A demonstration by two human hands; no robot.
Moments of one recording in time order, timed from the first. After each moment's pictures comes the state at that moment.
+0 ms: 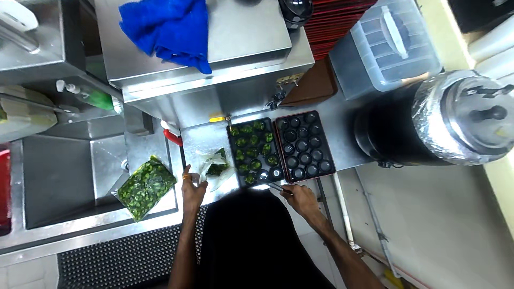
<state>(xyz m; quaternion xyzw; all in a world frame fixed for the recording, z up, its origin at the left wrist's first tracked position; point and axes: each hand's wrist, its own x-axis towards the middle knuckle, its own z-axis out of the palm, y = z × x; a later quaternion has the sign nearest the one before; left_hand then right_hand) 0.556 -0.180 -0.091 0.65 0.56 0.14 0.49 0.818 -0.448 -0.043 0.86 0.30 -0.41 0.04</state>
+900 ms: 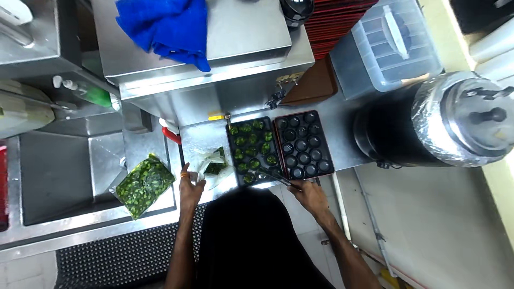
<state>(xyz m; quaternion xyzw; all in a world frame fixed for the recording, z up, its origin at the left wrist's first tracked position) 0.556 -0.177 -0.089 0.65 0.56 0.12 0.50 0.844 -0.459 -0.027 0.88 0.28 -0.38 0.00</state>
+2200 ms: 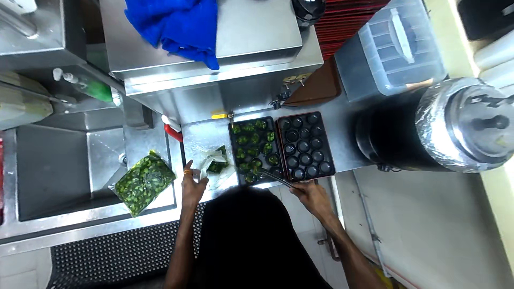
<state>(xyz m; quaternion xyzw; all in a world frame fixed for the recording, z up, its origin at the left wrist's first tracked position) 0.557 -0.171 -0.089 0.67 0.56 0.10 0.48 0.843 -0.463 -0.020 0.88 0.31 -0.37 -0.05</state>
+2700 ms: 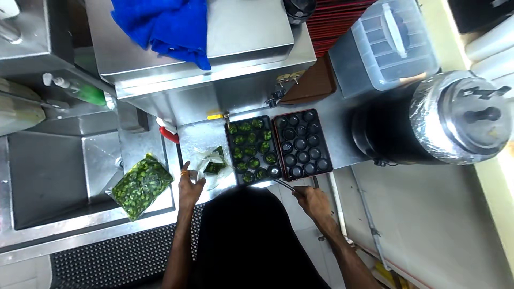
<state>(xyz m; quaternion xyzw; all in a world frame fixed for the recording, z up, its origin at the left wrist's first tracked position) 0.557 -0.169 -0.089 0.67 0.55 0.09 0.49 0.830 -0.476 -0.029 0.89 0.25 -0.37 0.09</state>
